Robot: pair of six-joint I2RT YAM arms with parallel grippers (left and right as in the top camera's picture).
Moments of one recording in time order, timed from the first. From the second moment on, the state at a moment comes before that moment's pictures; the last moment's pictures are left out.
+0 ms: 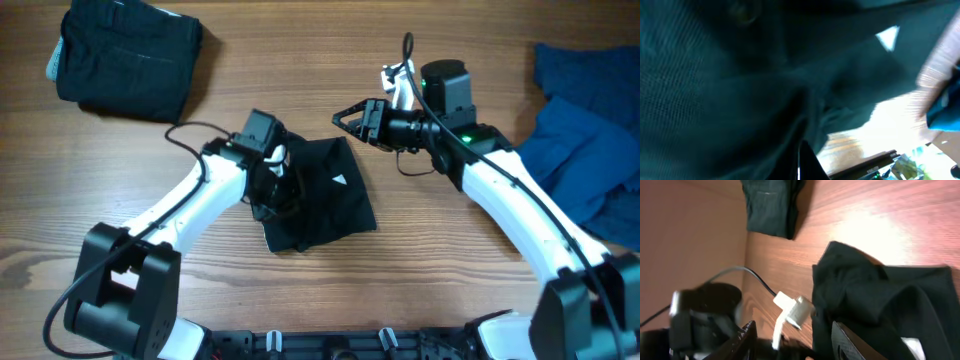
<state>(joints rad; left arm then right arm) -0.40 1.67 0.98 -0.75 0.50 -0.72 0.31 1.58 1.07 -0.19 -0.74 0.68</state>
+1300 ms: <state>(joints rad) -0.37 1.67 0.84 -0.65 0.43 -0.85 0.48 2.01 1.07 0.30 -0.93 0.98</state>
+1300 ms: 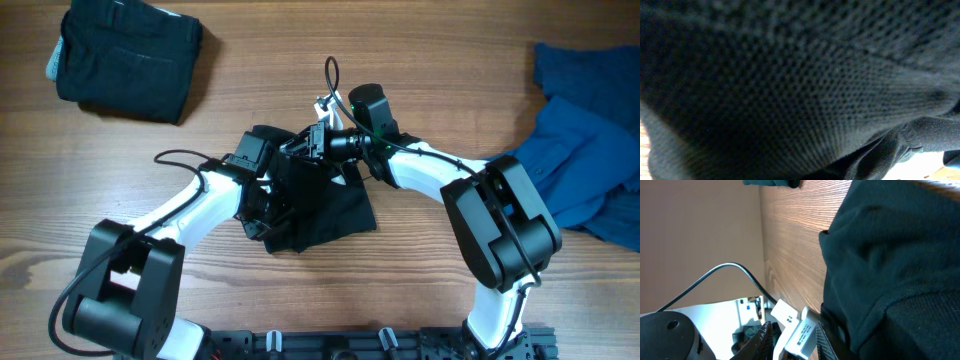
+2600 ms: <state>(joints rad) -0.37 1.67 0.84 -0.63 0.44 -0.85 0.34 2.10 1.11 -0.03 -0.86 0.80</state>
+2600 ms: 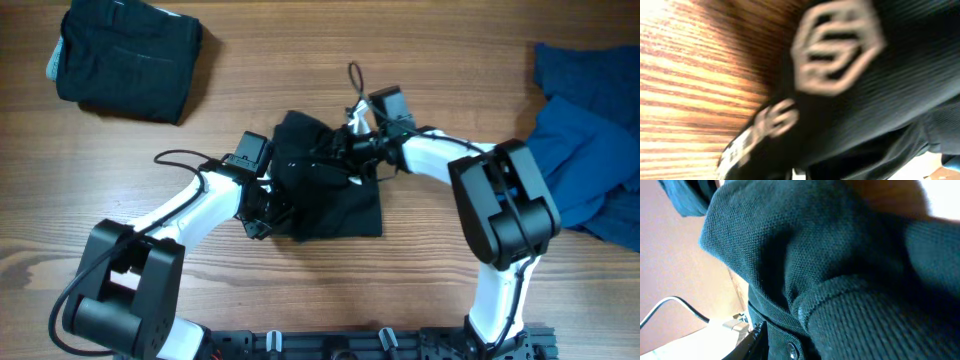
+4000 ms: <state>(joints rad) -0.23 1.68 0.96 -0.17 0.41 -0.57 0.28 1.43 1.07 -0.86 -0.32 0.59</state>
